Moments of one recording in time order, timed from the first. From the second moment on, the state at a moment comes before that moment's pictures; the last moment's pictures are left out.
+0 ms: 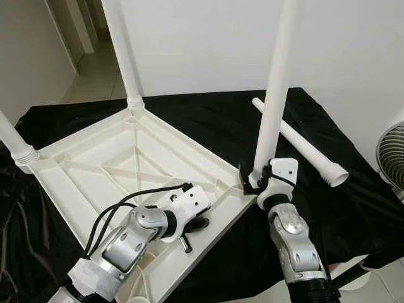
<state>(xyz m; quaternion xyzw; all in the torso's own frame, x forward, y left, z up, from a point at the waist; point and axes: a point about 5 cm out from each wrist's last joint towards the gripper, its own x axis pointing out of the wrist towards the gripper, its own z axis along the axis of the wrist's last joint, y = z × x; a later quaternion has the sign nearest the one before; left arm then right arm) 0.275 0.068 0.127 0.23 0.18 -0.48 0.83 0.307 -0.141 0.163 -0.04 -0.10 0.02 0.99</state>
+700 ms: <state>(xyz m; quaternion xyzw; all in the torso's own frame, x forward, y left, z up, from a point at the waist) 0.275 0.067 0.128 0.23 0.18 -0.48 0.83 0.309 -0.139 0.174 -0.04 -0.09 0.01 0.99</state>
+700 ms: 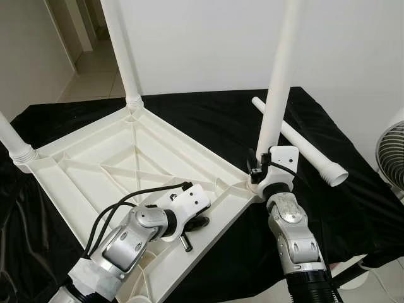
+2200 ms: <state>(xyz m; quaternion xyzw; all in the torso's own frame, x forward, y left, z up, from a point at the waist) 0.278 0.067 0.128 0.23 0.17 -0.48 0.83 0.285 -0.167 0.169 -0.04 -0.13 0.29 0.95</state>
